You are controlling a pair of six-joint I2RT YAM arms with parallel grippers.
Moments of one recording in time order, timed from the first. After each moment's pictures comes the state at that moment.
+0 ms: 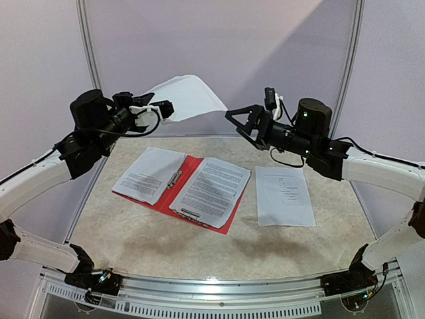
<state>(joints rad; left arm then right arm) -0.62 1.20 1.08 0.20 -0.21 1.43 0.78 1.42 1.13 0.29 -0.28 0.90</state>
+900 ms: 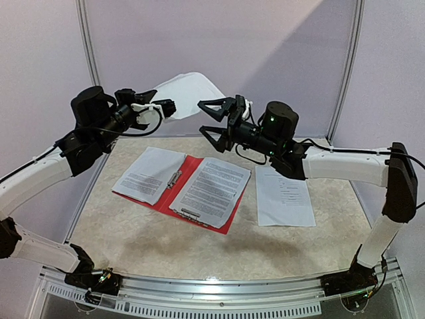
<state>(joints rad) -0.63 1.22 1.12 0.20 -0.18 1.47 0.87 1.72 1.30 0.61 -0.26 1.39</state>
